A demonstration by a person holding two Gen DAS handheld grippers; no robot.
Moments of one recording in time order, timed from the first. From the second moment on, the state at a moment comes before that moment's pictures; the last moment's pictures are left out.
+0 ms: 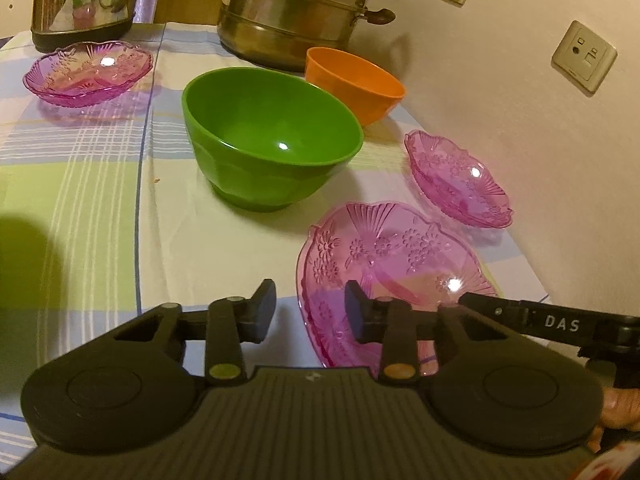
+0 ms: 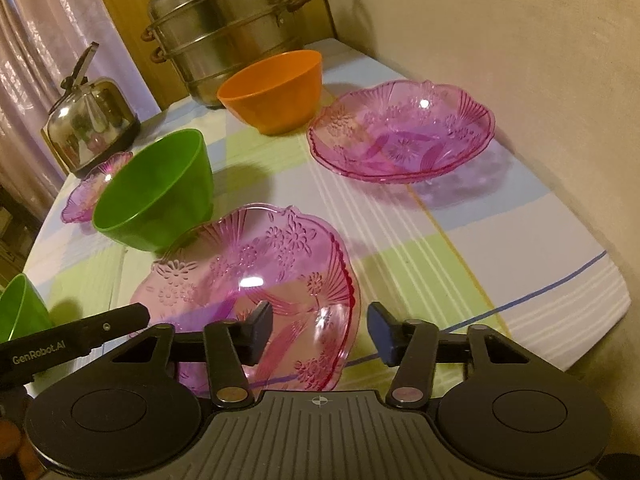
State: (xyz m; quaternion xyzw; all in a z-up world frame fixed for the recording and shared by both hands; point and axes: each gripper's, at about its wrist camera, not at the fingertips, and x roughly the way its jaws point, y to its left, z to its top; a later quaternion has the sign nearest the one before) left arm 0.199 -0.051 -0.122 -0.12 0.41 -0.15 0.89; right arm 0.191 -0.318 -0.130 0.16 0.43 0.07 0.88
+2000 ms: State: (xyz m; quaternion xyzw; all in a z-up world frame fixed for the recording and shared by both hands) left arm 0.137 0.016 0.026 -0.15 0.33 -0.10 0.93; right arm 0.133 -0.262 0.010 0.13 0.33 0.10 0.93
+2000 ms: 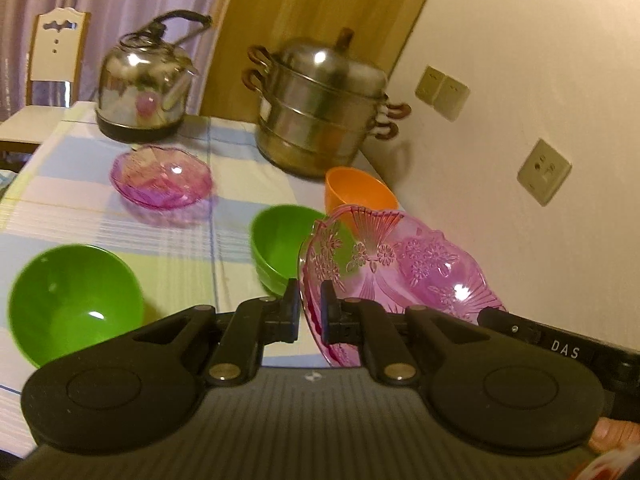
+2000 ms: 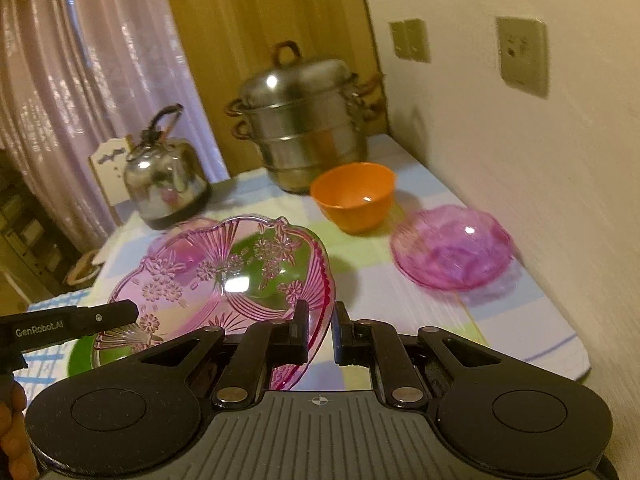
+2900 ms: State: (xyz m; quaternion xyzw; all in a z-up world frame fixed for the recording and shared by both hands) left arm 0.257 0.159 0.040 -0.12 0.33 0.02 0.93; right arm 0.277 -0.104 0.022 0.11 0.34 0.22 0.91
